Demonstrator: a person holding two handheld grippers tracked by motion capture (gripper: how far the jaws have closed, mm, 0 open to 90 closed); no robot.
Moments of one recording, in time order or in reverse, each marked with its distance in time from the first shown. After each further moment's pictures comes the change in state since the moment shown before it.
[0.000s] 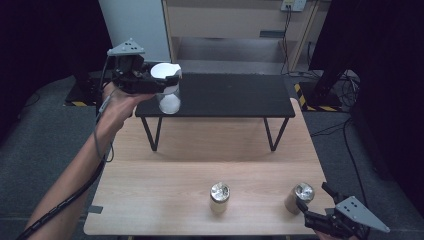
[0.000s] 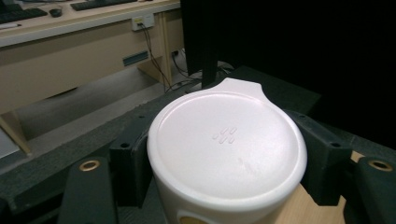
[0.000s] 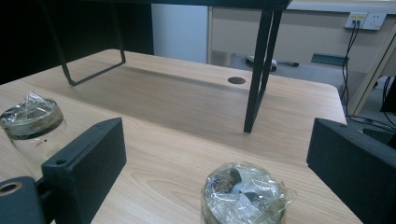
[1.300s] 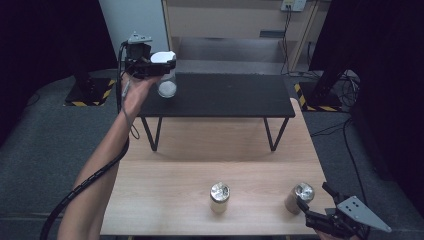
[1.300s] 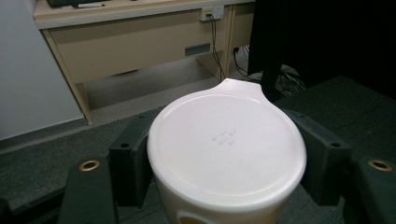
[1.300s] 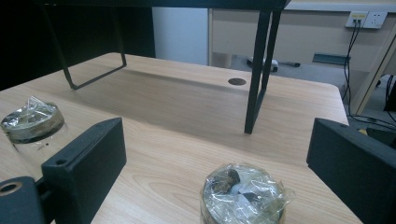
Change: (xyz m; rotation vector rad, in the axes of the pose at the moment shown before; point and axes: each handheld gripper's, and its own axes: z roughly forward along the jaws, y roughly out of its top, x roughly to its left) left arm 0.014 -0.009 0.062 0.018 0.254 -0.105; right arm -0.004 -0.002 0.000 -0.010 0.006 0.017
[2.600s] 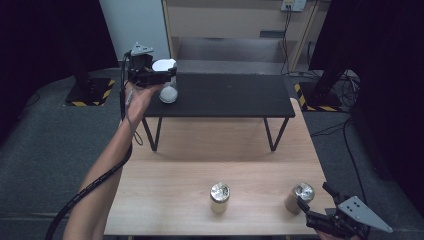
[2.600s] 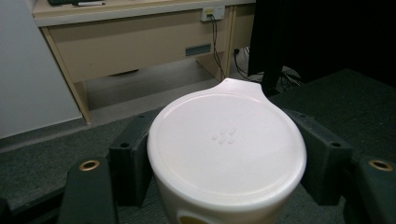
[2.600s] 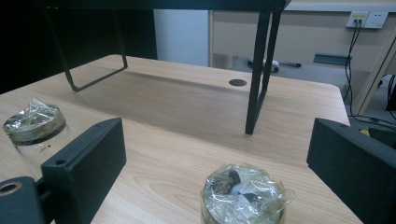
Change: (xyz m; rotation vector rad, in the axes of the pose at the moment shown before) left arm 0.002 -0.028 0.009 -0.025 -0.002 -0.014; right arm -0.001 -0.001 -0.001 -0.005 0.002 0.009
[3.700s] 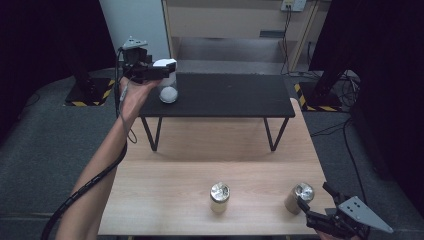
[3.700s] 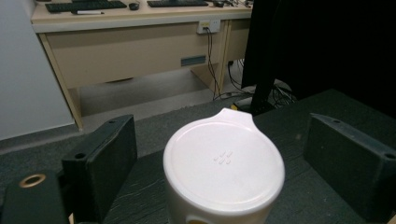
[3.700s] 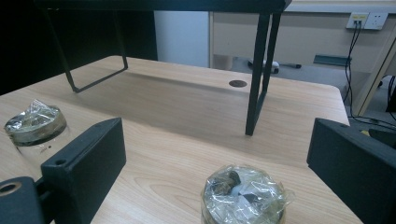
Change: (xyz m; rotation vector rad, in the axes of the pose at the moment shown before) left arm 0.008 0.012 -0.019 -0.045 -0.027 -0.034; right arm 0.000 0.000 -0.001 -0.007 0.001 -0.003
